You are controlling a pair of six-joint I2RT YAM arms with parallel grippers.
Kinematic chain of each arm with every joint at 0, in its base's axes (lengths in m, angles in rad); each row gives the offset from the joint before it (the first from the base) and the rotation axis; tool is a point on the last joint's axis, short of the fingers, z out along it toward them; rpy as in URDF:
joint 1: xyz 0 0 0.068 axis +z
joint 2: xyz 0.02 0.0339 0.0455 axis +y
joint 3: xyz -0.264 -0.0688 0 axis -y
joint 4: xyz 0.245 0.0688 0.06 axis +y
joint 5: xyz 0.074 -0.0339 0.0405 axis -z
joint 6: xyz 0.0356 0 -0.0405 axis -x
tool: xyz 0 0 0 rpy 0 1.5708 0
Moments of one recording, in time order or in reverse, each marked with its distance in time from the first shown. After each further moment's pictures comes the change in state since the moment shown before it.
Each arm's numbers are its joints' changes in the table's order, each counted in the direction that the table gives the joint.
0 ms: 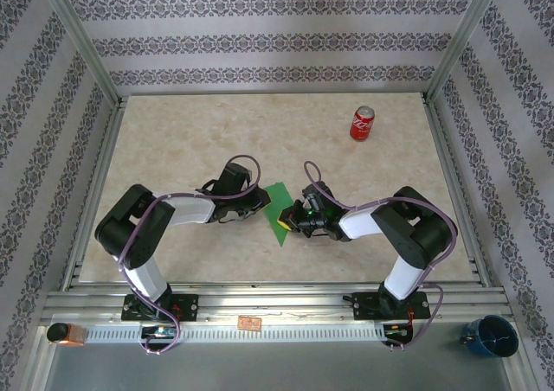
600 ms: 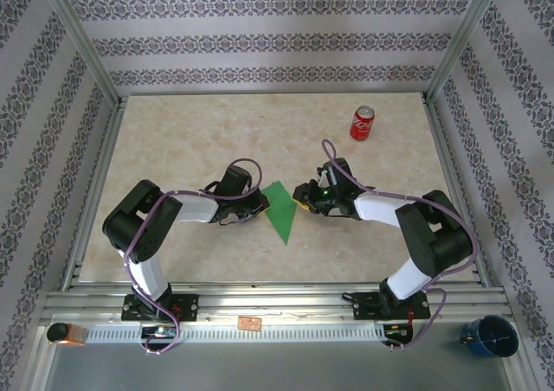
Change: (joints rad) left arm 0.000 0.054 0.000 -0.003 0.003 -0.002; right arm -0.218 -0.096 0.150 0.344 -0.079 0.322
